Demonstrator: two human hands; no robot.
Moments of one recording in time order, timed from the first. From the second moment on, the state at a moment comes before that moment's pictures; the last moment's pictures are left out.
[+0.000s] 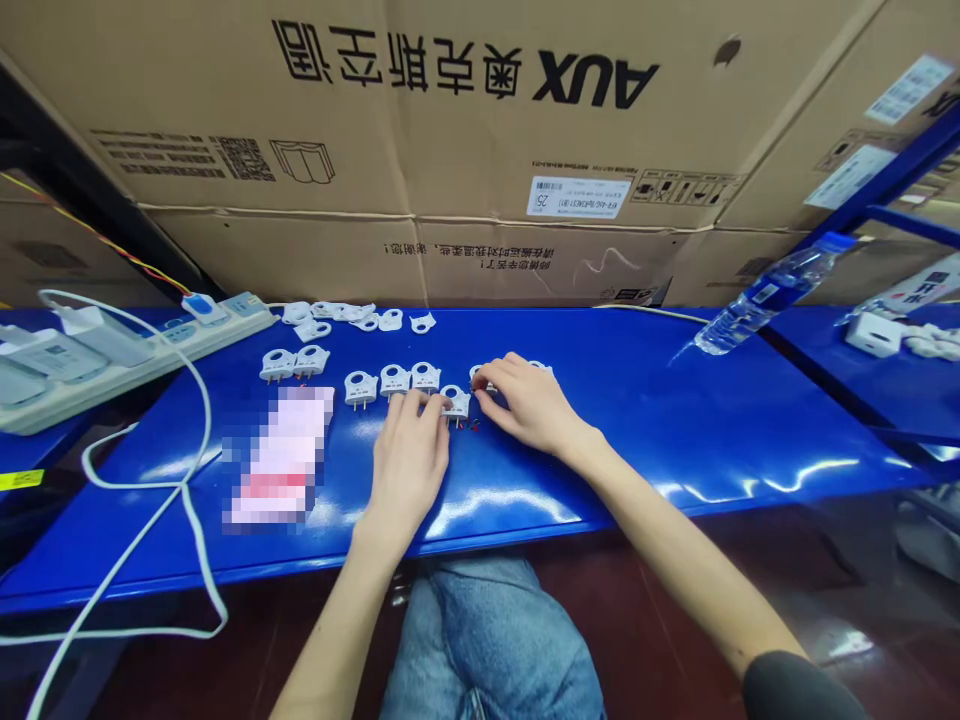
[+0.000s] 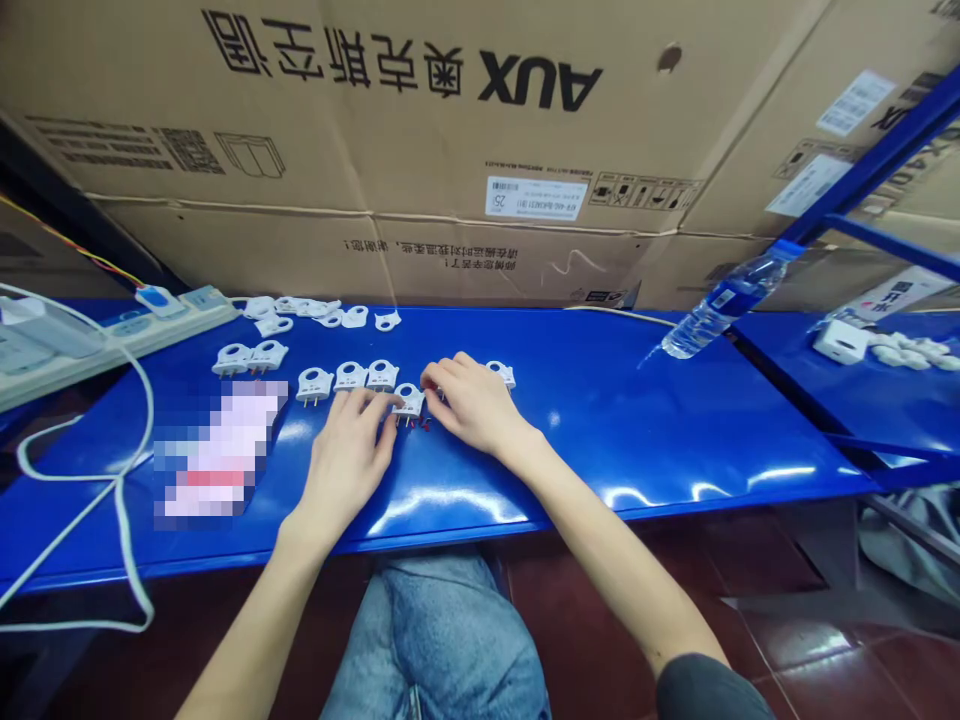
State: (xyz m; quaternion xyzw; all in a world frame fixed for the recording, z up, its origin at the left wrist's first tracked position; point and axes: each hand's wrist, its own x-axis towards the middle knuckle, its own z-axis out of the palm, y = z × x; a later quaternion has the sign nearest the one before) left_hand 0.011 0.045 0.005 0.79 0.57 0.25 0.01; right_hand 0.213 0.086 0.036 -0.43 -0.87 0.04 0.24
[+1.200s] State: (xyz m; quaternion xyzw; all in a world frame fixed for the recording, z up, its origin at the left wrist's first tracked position) left_hand 0.010 0.022 0.000 0.74 0.53 0.39 0.13; right_hand 0.211 0.080 0.034 -0.40 -0.85 0.17 0.30
